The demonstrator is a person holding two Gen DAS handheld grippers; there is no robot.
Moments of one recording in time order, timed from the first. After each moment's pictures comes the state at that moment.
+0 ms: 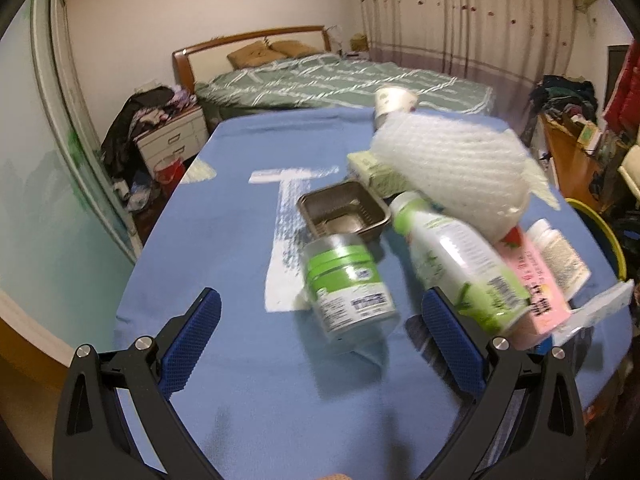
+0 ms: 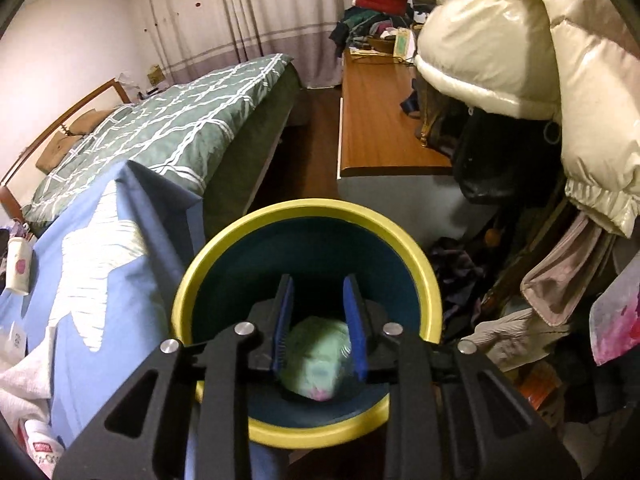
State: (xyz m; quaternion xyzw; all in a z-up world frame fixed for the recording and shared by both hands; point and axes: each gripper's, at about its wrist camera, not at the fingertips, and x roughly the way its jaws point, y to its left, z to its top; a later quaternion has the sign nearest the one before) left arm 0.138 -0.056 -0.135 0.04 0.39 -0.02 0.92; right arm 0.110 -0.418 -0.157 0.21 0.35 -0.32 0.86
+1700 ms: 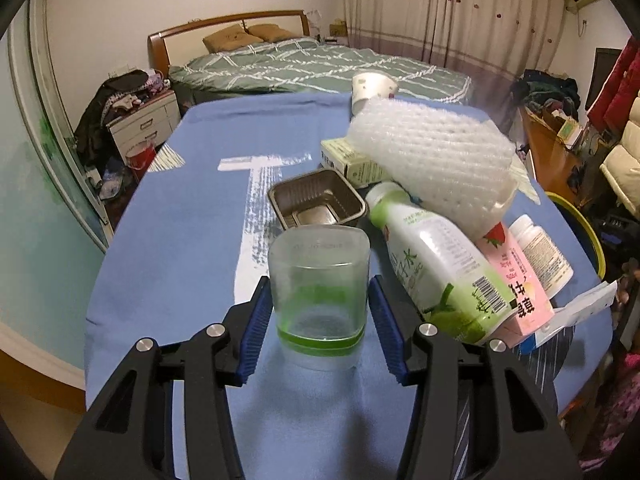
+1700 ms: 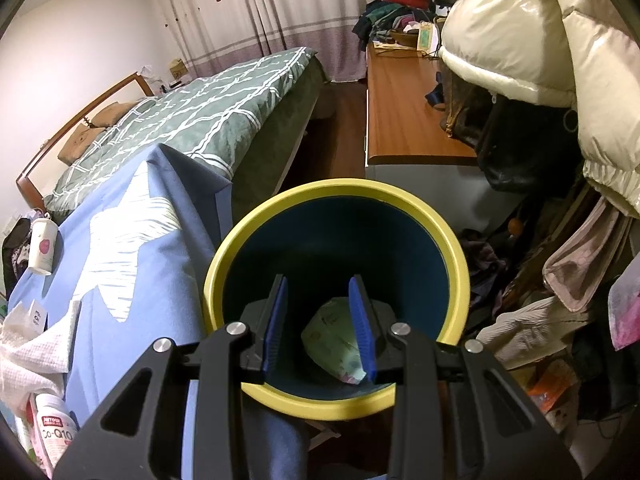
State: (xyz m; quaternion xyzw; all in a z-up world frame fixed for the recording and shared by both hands) left arm 0.146 -0.060 -0.135 0.02 0.41 -0.07 0.91; right arm 0.105 -0.403 -0.161 0.22 0.35 -0.28 0.87
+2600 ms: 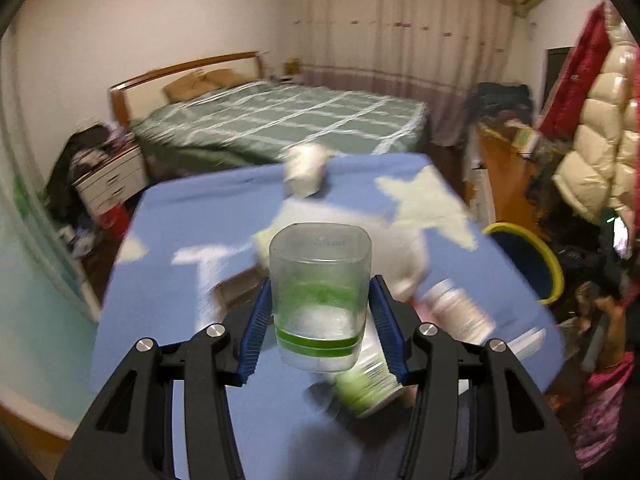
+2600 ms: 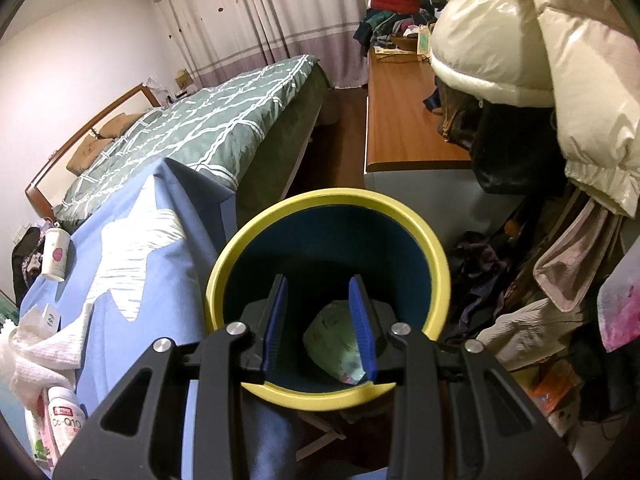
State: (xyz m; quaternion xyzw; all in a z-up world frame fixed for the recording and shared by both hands) left arm 0.144 -0.118 -0.049 0.05 0.34 -0.17 0.92; right arm 0.080 -0.413 -0.151 0.23 0.33 -0.26 0.88
